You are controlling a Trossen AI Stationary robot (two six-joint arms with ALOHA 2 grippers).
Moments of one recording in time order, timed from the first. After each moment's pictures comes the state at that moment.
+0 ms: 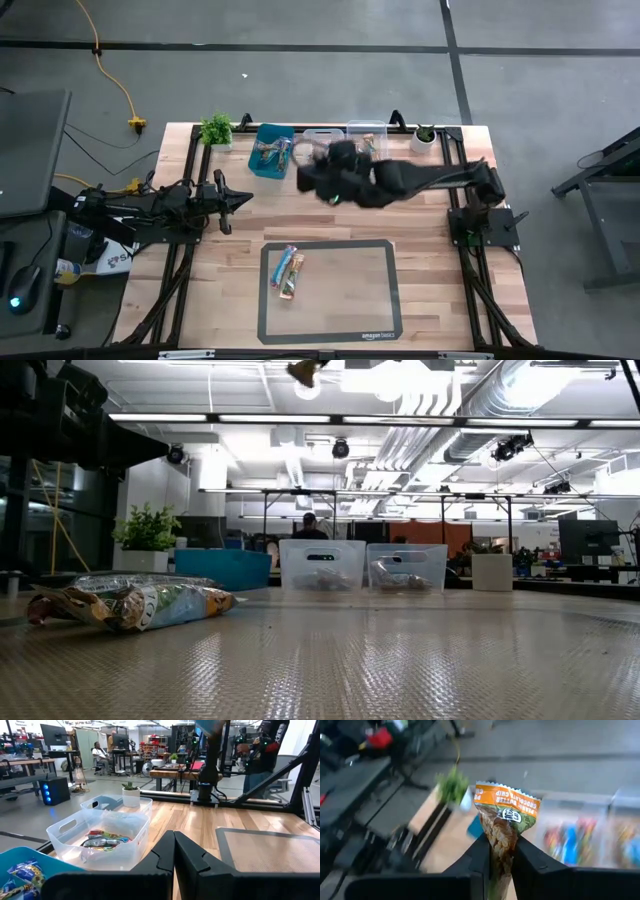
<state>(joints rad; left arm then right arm) -0.10 0.03 0.02 0.04 -0.35 -0.01 0.13 1.89 2.04 -0.90 0.84 1.12</state>
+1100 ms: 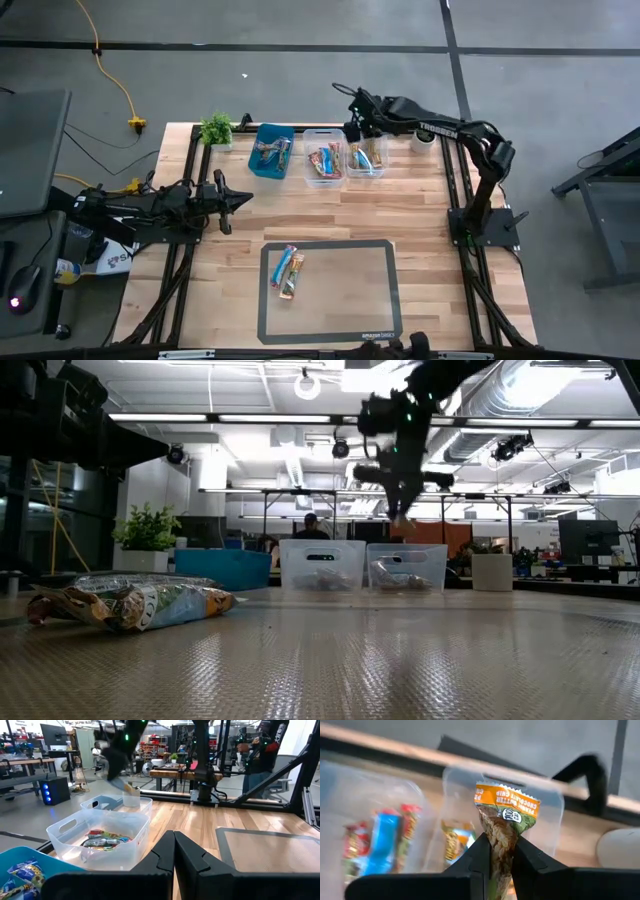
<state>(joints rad) -0.10 0.03 0.02 0.04 -0.35 -0.01 -0.59 1.81 1.56 -0.89 0.33 0.69</state>
